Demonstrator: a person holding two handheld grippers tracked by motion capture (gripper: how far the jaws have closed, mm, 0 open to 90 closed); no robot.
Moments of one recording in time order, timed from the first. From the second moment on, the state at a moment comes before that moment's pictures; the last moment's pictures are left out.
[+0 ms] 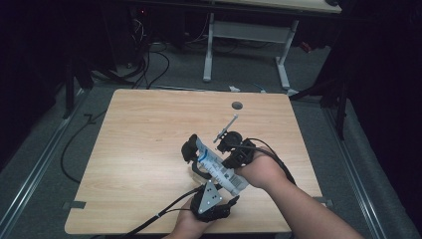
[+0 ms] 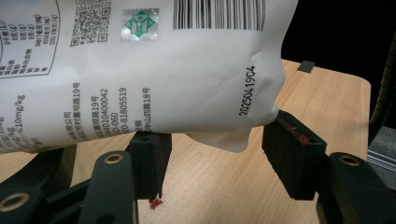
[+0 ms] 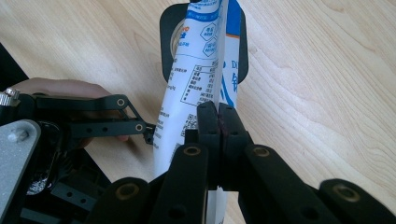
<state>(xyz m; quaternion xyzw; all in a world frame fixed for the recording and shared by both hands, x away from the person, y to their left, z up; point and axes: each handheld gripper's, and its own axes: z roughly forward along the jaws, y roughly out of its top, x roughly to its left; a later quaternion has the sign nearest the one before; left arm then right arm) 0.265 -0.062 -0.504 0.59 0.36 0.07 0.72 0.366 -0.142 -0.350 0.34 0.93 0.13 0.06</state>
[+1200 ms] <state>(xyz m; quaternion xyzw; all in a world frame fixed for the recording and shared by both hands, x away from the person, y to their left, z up) 0.266 -0.065 -0.498 0.59 0.35 0.07 0.73 0.368 -0.139 -0.345 0.34 0.93 0.12 0.07</state>
